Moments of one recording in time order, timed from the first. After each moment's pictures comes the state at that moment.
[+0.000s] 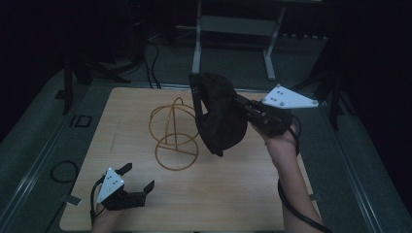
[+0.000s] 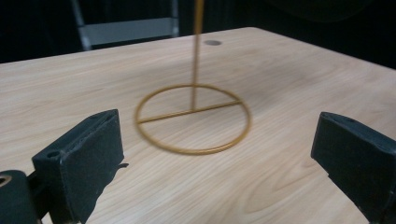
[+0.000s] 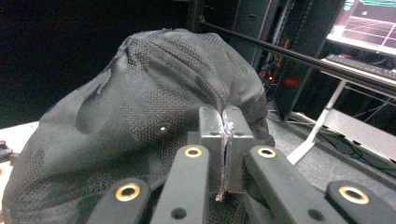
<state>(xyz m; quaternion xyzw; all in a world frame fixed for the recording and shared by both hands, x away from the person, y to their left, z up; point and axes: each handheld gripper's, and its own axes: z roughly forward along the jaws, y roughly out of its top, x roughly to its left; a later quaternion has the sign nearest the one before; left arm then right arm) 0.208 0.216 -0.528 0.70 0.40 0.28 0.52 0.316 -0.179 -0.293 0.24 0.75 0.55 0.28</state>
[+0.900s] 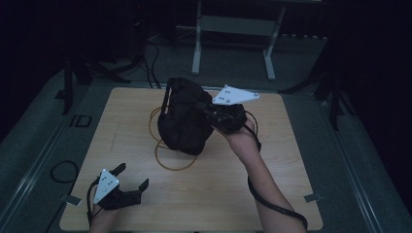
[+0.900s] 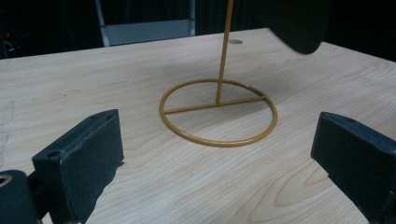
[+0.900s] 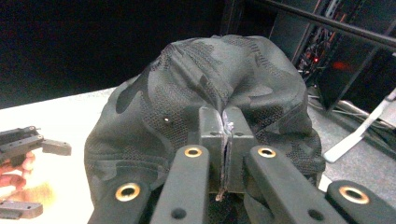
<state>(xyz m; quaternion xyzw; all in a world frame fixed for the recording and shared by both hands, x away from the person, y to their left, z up) 0.210 0.227 -0.541 0.68 0.42 0.30 0.52 0.341 -0.095 -0.322 0.20 0.80 0.52 0.22</state>
